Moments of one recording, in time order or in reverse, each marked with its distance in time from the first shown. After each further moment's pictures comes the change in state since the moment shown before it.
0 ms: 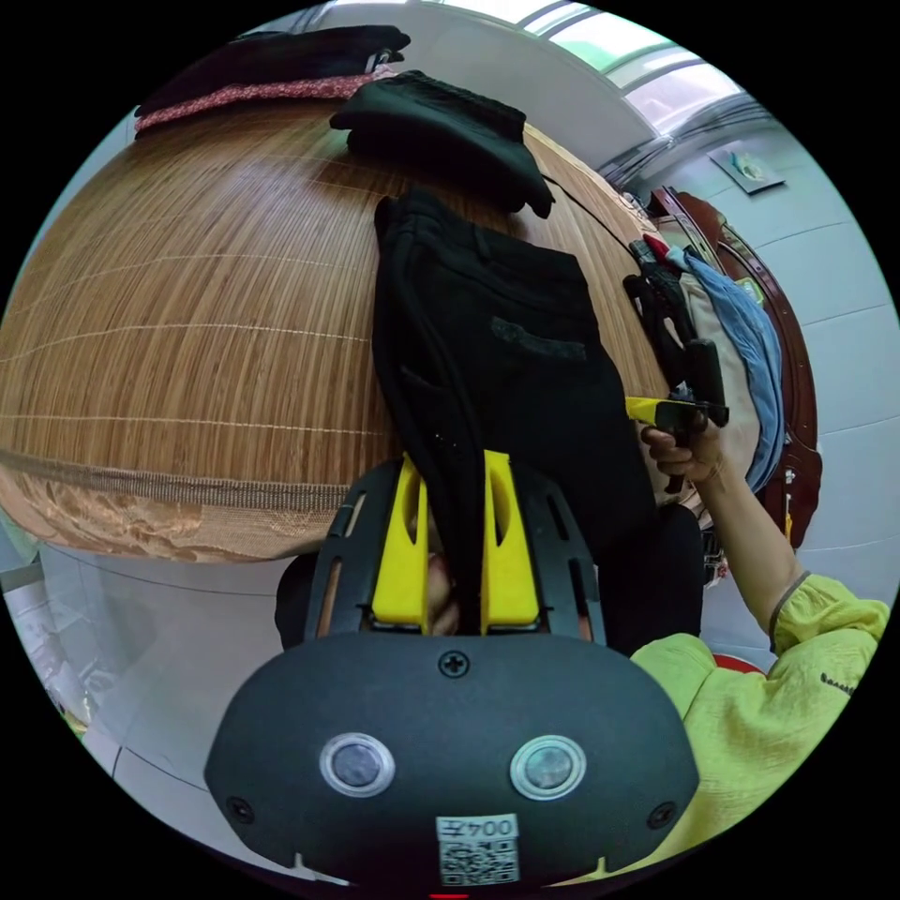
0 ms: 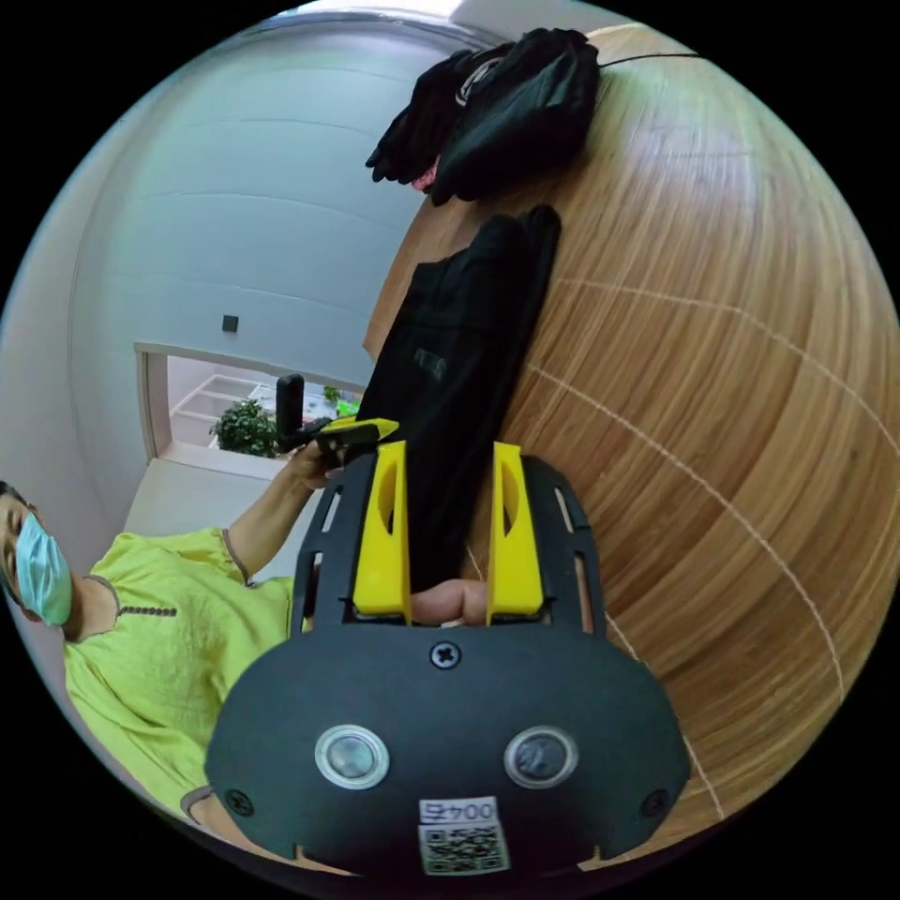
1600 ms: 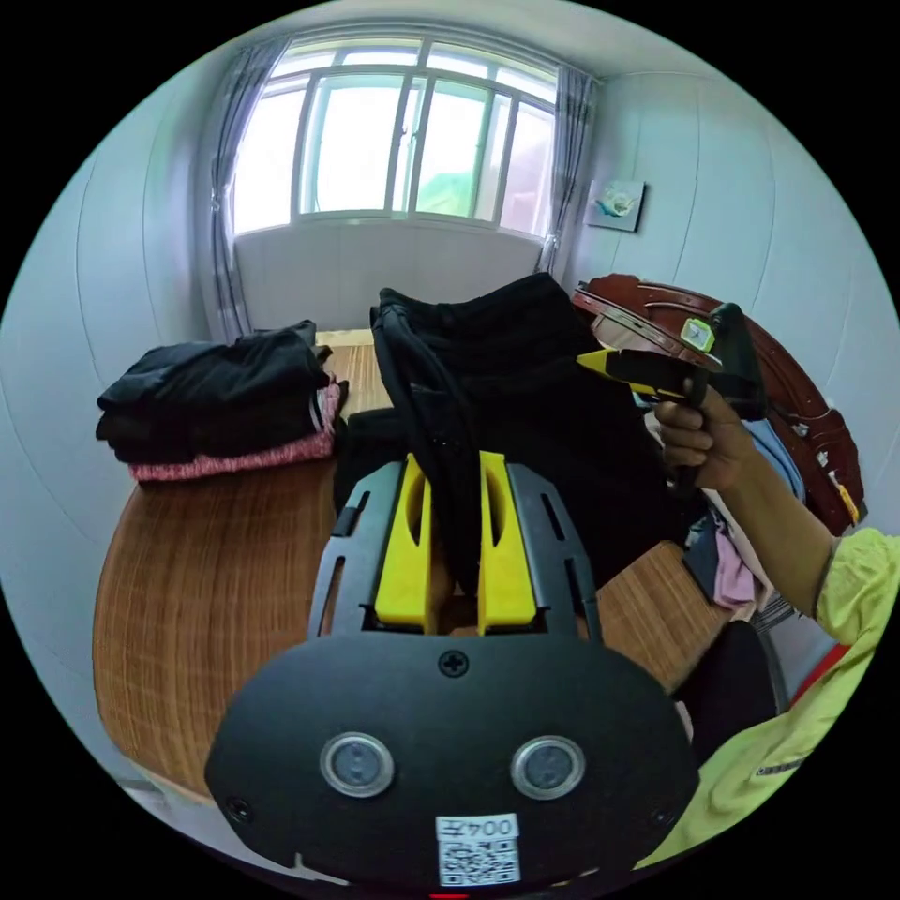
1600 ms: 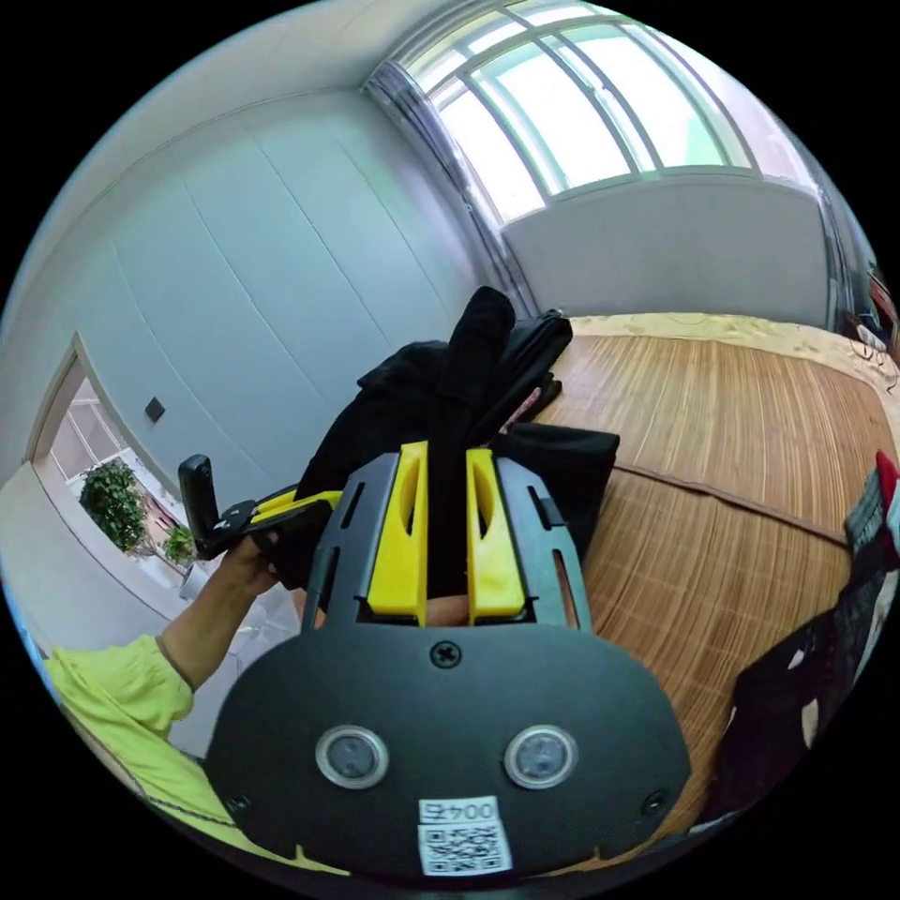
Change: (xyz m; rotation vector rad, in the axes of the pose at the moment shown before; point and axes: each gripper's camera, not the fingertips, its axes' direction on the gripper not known) left arm 0.102 -0.229 -0.165 0.557 -0.194 0.405; right arm -0.286 -0.221 -0.279 0.614 0.490 -0.266
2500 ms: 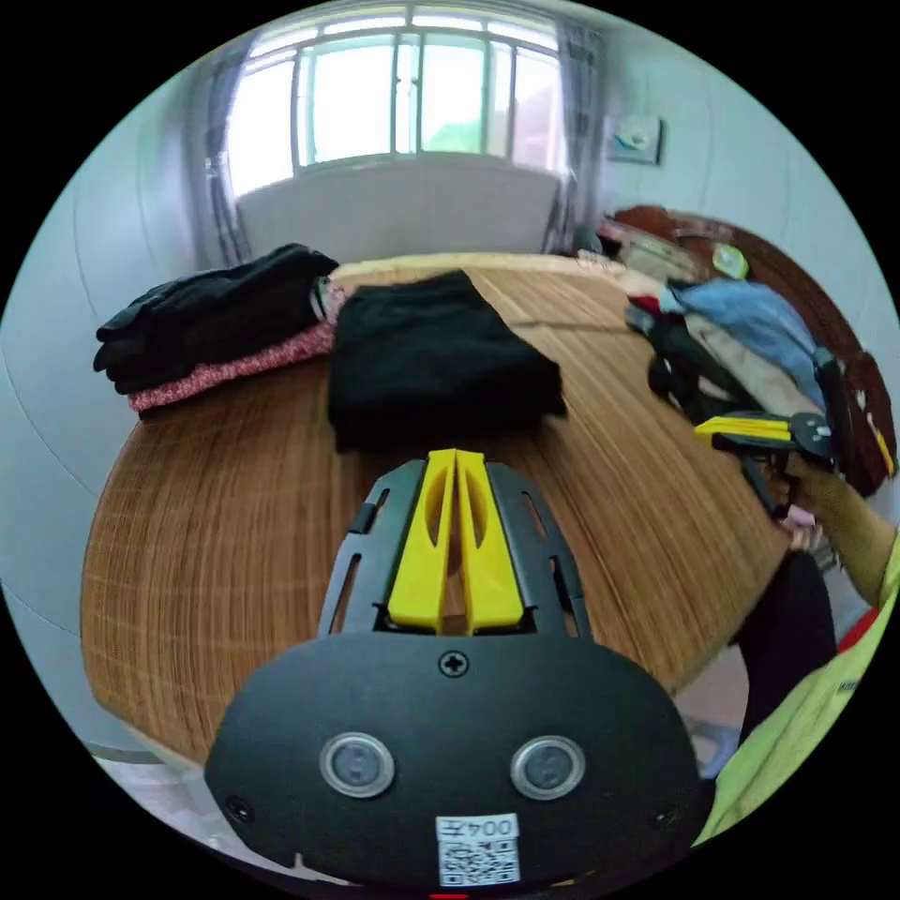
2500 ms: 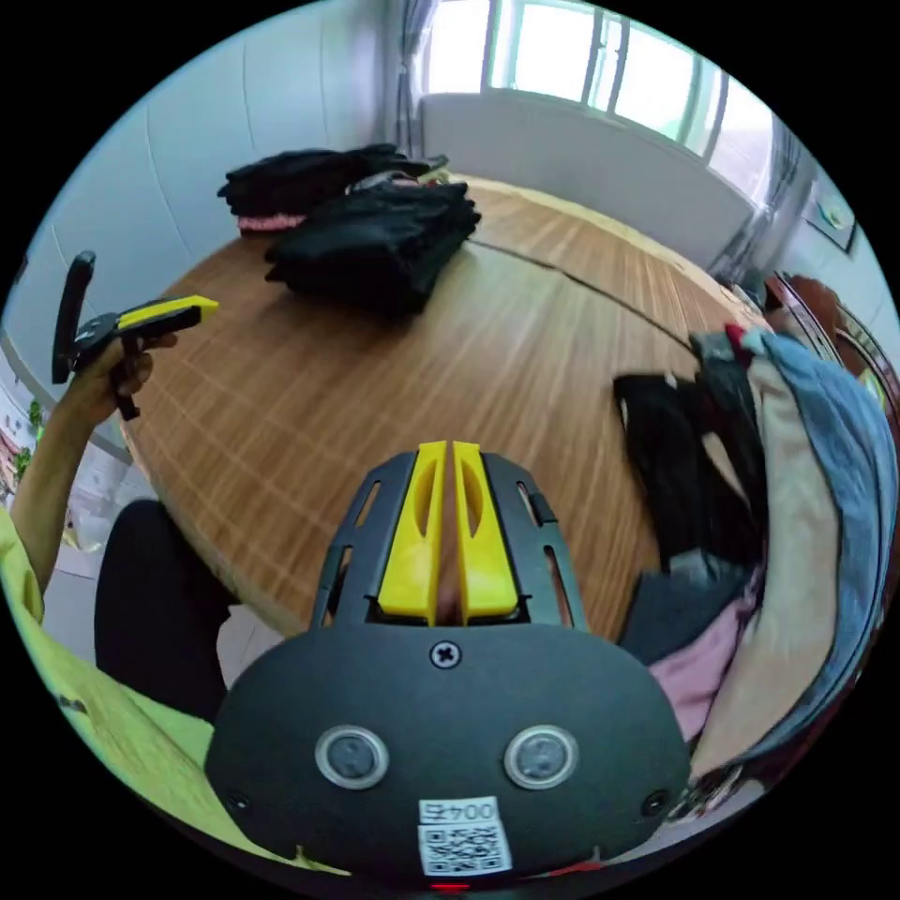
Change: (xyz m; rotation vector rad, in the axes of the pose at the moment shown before) left arm 0.083 0.188 0.065 -0.195 -0.094 0.063; right arm -0.042 0.254 -0.118 -0.357 0.591 -0.068
